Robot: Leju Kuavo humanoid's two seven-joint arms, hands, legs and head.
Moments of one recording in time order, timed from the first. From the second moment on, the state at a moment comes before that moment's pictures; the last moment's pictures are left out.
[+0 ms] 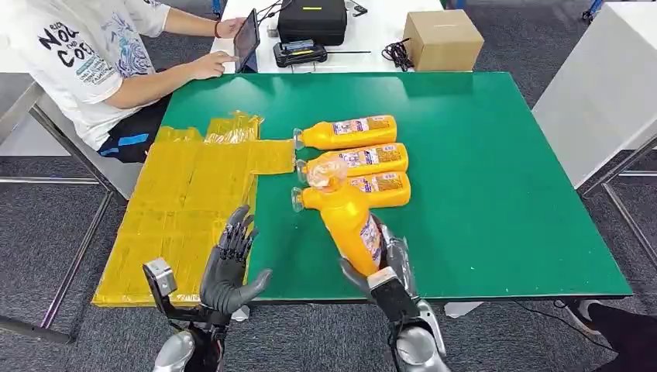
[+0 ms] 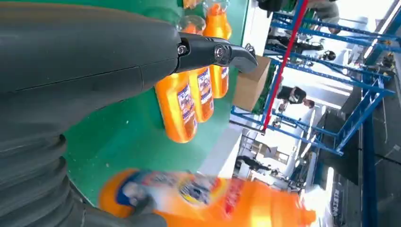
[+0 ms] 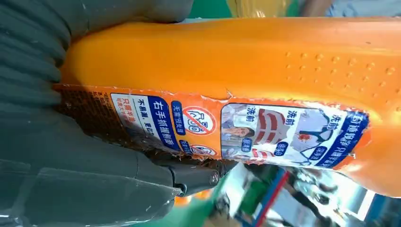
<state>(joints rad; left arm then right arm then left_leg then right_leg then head) -0.01 -0.23 -0.19 -1.31 0.23 -0.17 -0.41 -0.01 0.18 0.26 -1.31 0.37 -0.18 -0.65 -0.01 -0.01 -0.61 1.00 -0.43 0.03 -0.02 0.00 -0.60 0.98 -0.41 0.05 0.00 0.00</state>
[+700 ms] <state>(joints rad) -0.05 -0.22 -0.21 -1.24 0.24 -0.19 -0.36 -0.14 0.28 0.49 -1.06 0.48 -0.20 -0.61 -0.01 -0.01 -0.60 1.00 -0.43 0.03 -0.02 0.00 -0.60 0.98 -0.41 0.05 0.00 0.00</state>
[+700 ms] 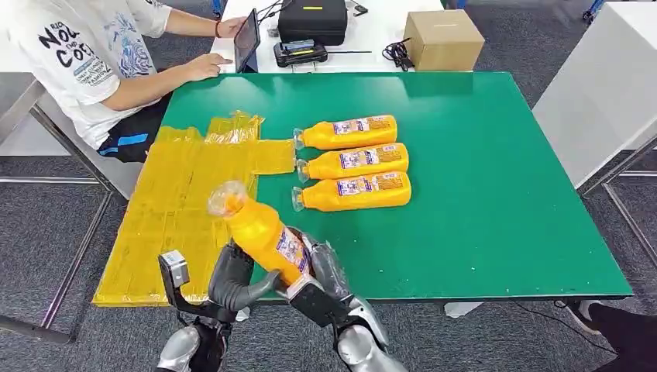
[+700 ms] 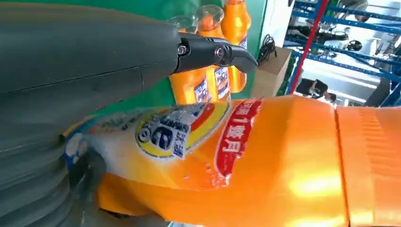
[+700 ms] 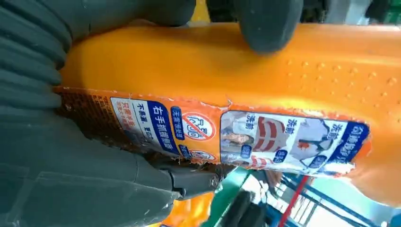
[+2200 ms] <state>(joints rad) -0.05 -0.20 -0.18 -1.17 0.39 -0.33 -0.34 -0.21 0.26 0.61 -0.88 0.55 -0.19 -0.58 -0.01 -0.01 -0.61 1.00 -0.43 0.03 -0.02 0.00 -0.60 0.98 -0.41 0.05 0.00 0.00</state>
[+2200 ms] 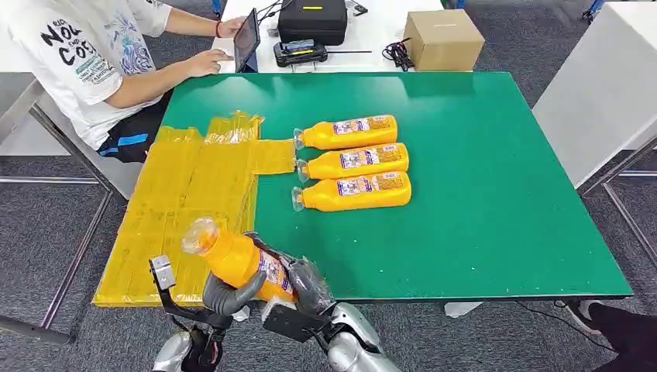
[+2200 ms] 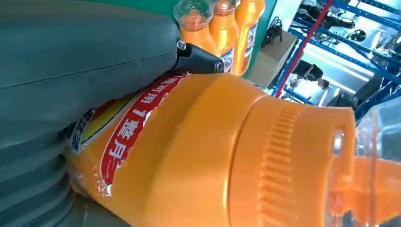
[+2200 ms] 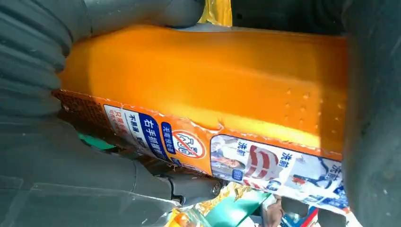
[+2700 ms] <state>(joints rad) -0.04 -0.21 -0.18 -1.20 0.36 -0.30 -0.34 -0.19 0.27 0.61 -0.92 0.58 -0.35 -0.52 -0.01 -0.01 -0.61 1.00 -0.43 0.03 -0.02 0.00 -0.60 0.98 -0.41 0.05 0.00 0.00</state>
